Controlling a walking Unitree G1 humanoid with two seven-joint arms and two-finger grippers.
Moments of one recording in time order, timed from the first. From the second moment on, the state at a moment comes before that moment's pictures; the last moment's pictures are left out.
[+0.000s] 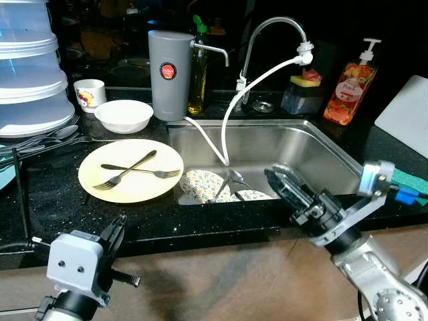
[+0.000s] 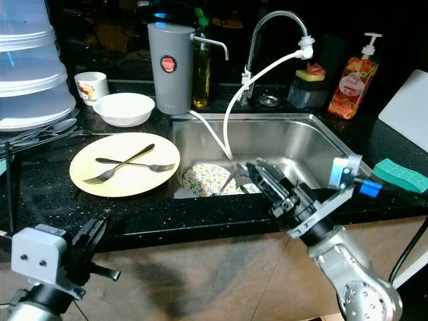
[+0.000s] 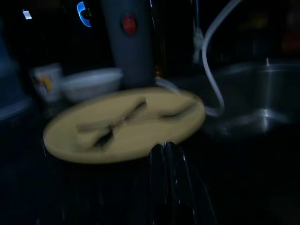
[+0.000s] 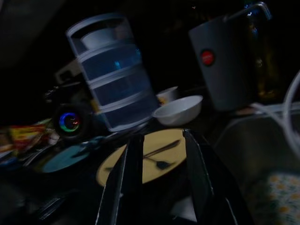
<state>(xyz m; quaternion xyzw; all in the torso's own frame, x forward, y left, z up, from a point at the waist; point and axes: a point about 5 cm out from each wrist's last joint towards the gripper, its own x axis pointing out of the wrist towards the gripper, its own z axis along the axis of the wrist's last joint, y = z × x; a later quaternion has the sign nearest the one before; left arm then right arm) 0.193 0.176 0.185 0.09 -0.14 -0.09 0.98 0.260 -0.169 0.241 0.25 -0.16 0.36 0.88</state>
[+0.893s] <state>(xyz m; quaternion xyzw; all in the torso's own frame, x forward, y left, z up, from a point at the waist) 0.323 0.211 0.253 0.10 0.00 -0.05 0.99 0.370 -0.101 0.237 0.08 -0.02 0.35 0.93</state>
